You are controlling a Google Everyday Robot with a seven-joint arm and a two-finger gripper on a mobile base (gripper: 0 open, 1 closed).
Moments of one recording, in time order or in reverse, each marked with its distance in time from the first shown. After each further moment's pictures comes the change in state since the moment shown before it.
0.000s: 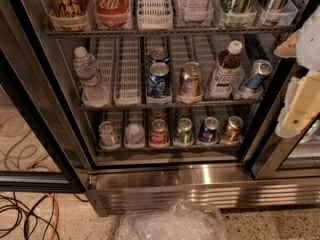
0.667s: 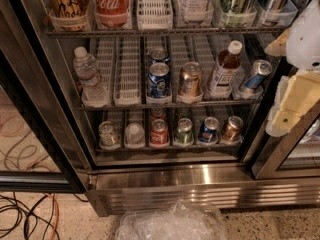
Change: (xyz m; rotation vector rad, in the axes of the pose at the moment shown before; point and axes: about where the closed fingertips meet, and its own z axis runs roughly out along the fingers) arm -0.018 0.002 0.001 0.004 -0.023 -0.025
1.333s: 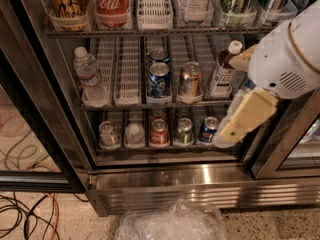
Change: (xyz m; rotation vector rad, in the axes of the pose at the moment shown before) arm -0.071 0.034 0.022 -0.021 -0.281 0.084
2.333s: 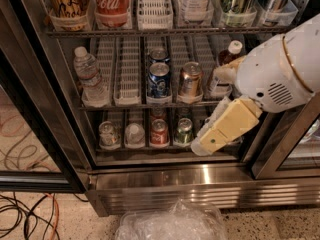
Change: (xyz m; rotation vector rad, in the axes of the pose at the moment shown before) arm -0.025 0.027 0.012 -0.074 -0.178 0.103
